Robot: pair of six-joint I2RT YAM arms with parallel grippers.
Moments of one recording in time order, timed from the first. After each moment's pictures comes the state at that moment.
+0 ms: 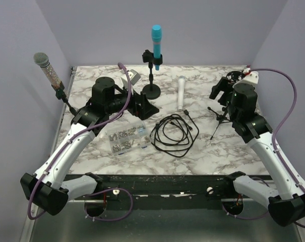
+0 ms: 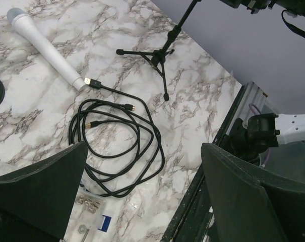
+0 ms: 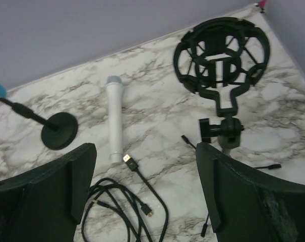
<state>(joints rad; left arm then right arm) -0.47 1.14 1.19 -0.31 0.61 -0.27 0.35 1.01 1.07 -0.32 0.40 0.37</state>
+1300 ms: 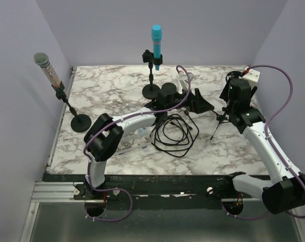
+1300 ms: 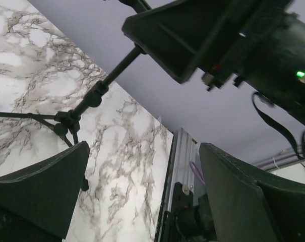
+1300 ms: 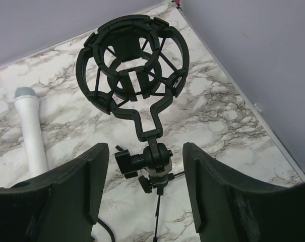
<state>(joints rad) -0.82 1.89 1.37 0.55 0.51 -0.78 0.24 1.14 1.06 -0.32 0.66 0.29</state>
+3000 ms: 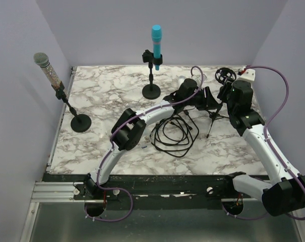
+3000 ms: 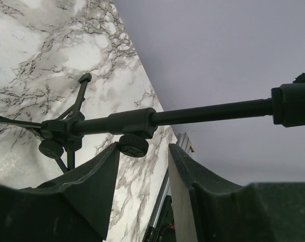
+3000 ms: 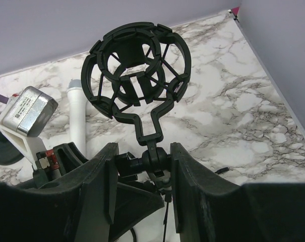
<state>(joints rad) -0.84 2.37 1.97 0.17 0.50 -0.99 0.23 1.12 1.00 -0.16 0.41 0.25</state>
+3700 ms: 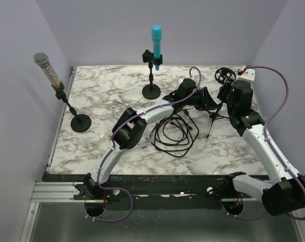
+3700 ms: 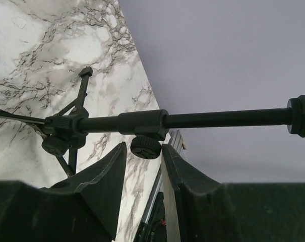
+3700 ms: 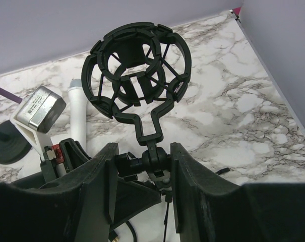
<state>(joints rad) -0.82 2.41 1.99 0.17 0.54 -1.06 0.23 1.12 1.00 -0.16 0.40 0.25</state>
